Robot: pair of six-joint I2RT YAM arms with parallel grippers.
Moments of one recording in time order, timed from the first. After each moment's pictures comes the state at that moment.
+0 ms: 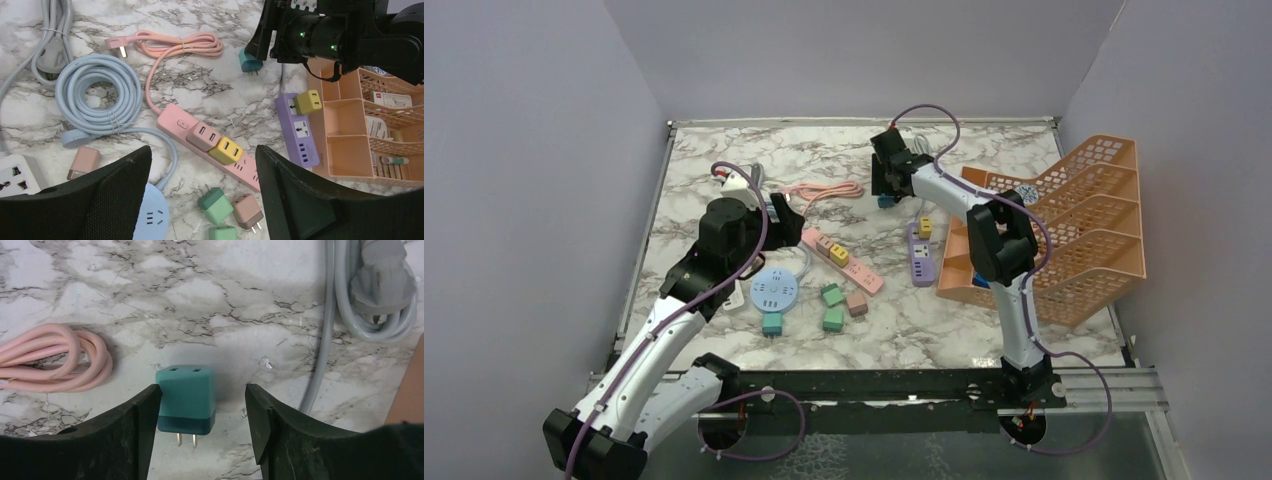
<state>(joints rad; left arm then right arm) -0.45 0.86 0.83 -0.34 -0.08 -0.47 0.53 2.23 1.78 -0.46 0.37 0.41</state>
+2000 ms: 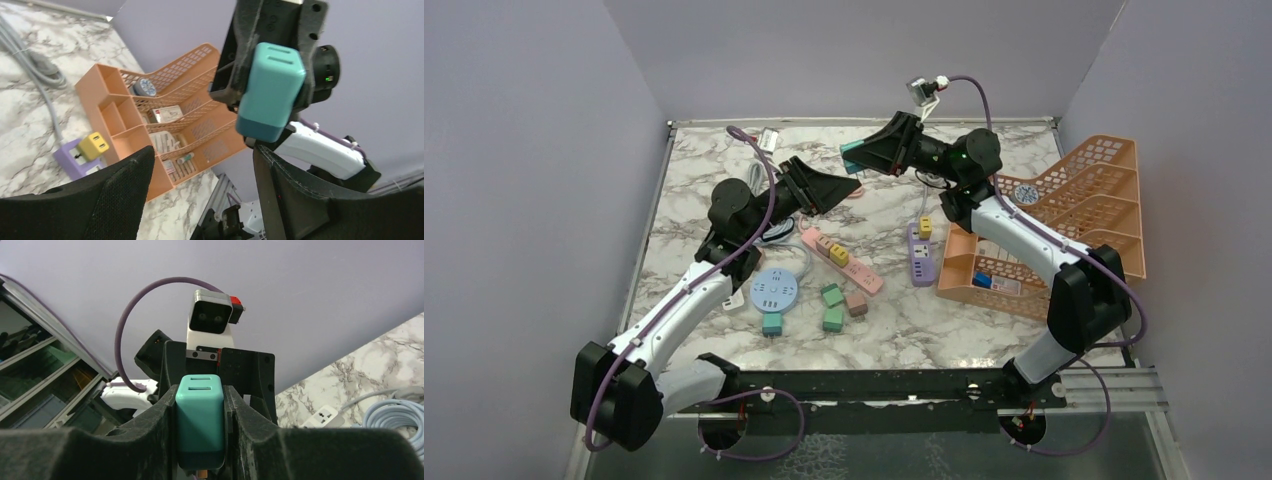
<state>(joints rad) -0.45 1.12 0.83 0.45 0.49 -1.01 0.52 1.61 1.25 0.86 -0.82 1.11</state>
